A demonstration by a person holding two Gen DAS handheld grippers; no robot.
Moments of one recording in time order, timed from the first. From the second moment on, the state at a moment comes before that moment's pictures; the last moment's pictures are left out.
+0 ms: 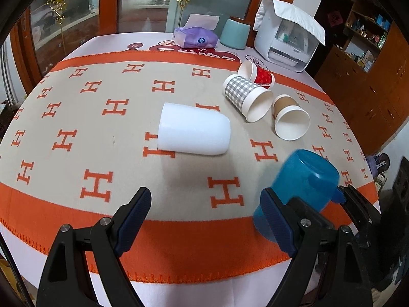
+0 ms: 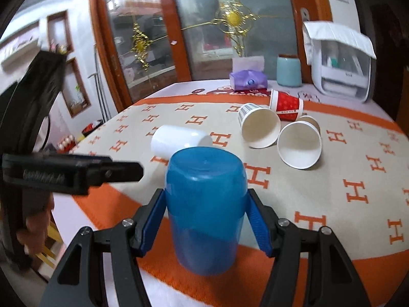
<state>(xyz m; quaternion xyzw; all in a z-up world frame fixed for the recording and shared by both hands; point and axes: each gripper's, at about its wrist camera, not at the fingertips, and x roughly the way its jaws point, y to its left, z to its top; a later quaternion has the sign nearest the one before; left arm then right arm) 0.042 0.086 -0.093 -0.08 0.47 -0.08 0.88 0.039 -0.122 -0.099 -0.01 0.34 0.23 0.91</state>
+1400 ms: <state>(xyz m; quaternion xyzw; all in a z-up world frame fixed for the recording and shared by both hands) -0.019 0.061 -0.045 -0.02 0.42 -0.07 0.90 -0.027 -0.144 -0.016 0.01 0.33 0.17 0.93</state>
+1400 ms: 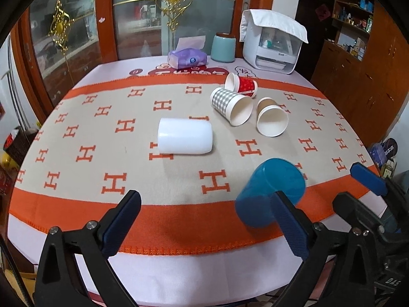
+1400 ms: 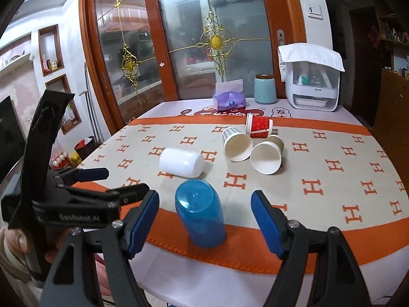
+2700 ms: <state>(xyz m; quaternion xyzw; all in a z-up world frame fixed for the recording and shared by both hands) -0.003 0.025 0.045 0.02 0.38 0.01 0.93 0.006 -0.159 0.047 0.05 0.36 0.11 0.92</state>
